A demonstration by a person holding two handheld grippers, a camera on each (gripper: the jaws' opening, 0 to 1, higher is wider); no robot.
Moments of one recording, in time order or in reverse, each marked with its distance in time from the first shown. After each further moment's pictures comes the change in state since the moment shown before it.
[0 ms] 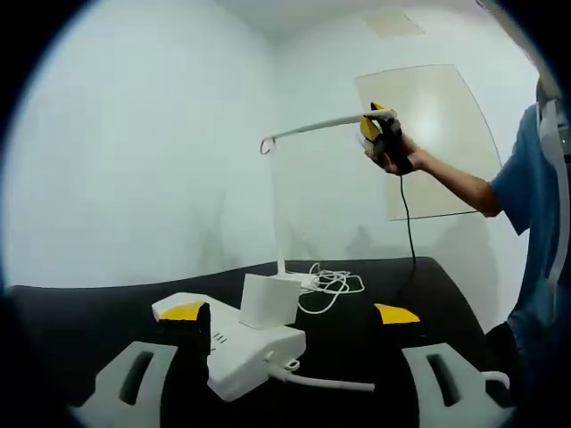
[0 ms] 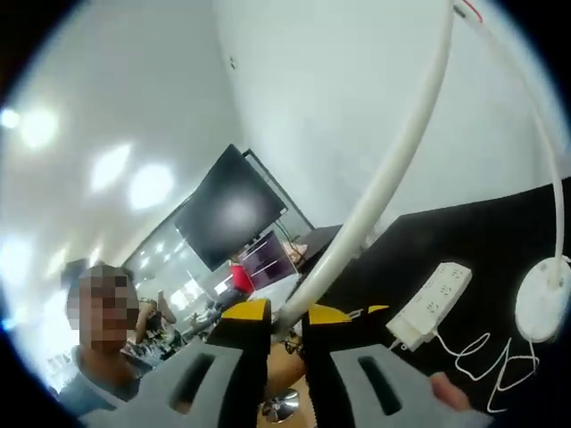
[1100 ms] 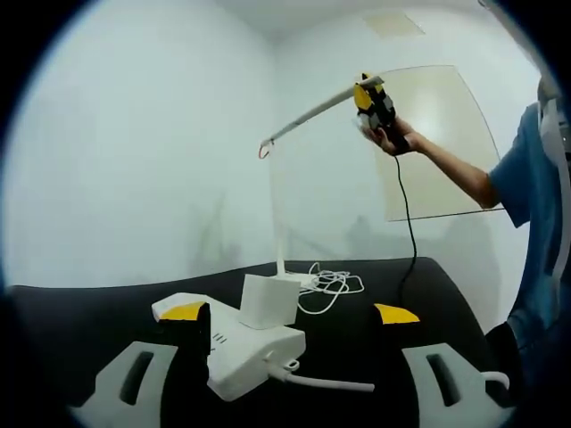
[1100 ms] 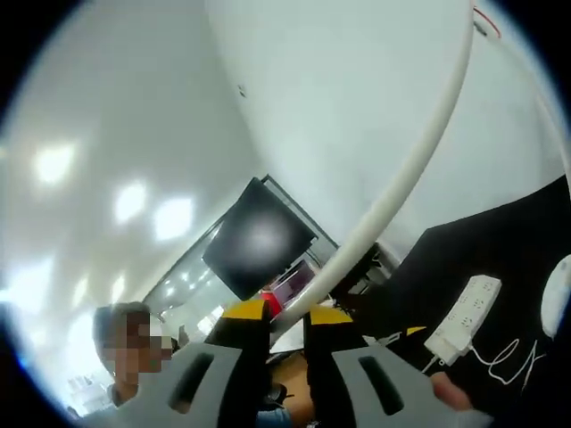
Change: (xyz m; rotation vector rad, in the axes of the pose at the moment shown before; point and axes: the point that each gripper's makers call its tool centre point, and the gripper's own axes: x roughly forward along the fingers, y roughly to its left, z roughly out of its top) left arm 0.000 0.007 0.000 -0.001 -0.001 0.000; right arm 0.012 0.053 0.038 0.092 -0.122 0.126
